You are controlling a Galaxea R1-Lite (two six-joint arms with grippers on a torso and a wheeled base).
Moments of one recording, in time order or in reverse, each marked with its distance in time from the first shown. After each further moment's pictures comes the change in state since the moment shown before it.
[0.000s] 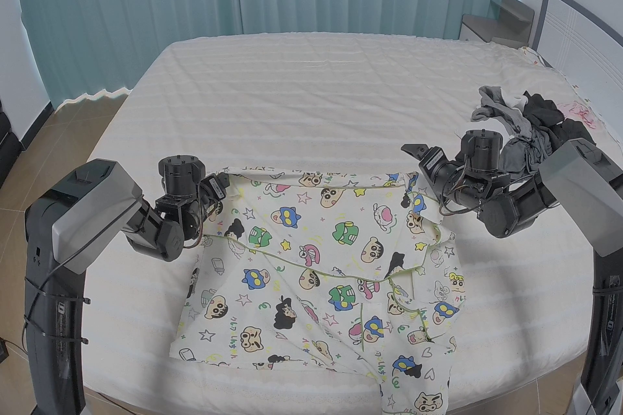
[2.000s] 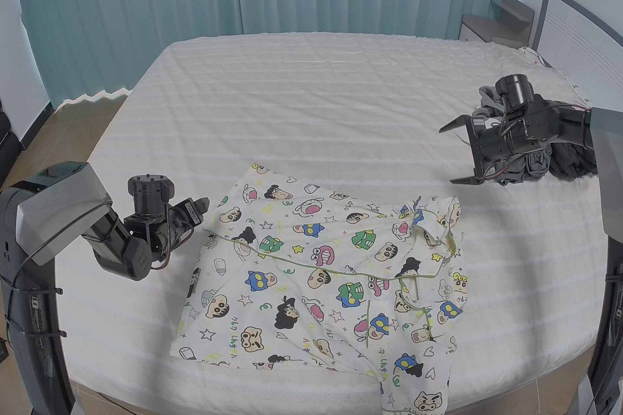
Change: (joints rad) left arm 0.071 -0.134 0.322 -0.054 -0.138 -0.010; right arm -0.193 -0.006 -0.679 1.166 0.365 0.448
